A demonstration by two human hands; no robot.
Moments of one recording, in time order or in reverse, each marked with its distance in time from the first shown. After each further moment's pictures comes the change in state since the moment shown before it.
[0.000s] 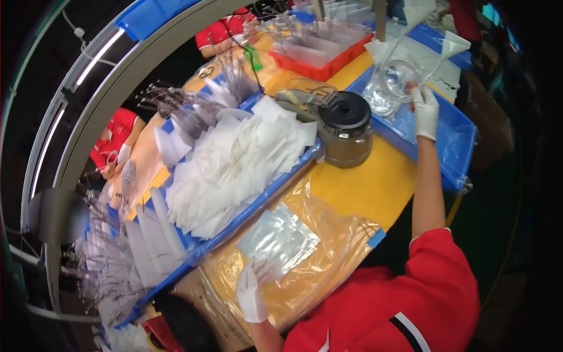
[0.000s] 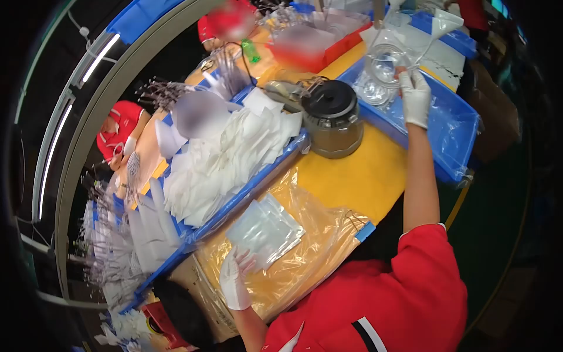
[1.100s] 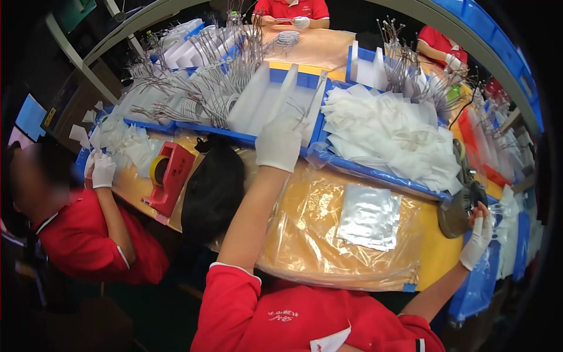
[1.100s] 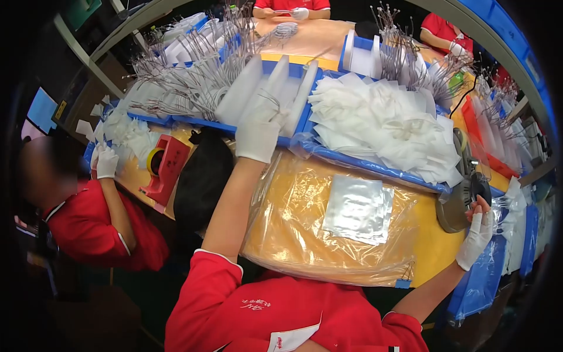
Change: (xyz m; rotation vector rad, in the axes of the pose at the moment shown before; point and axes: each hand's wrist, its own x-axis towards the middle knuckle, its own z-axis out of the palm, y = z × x) left_hand 0.083 0.076 -0.147 0.814 0.777 0.427; right_hand -0.122 -0.083 0.074 -0.008 -0.679 -0.086
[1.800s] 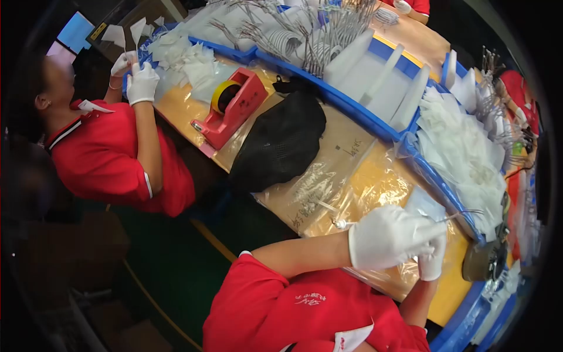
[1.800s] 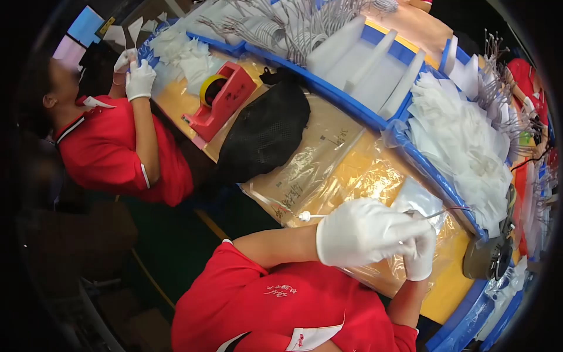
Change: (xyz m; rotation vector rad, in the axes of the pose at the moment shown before) left_hand -0.137 0.070 -0.050 -0.430 -0.192 0.397; right_hand -0.115 -0.069 0.175 0.282 -0.980 -0.181
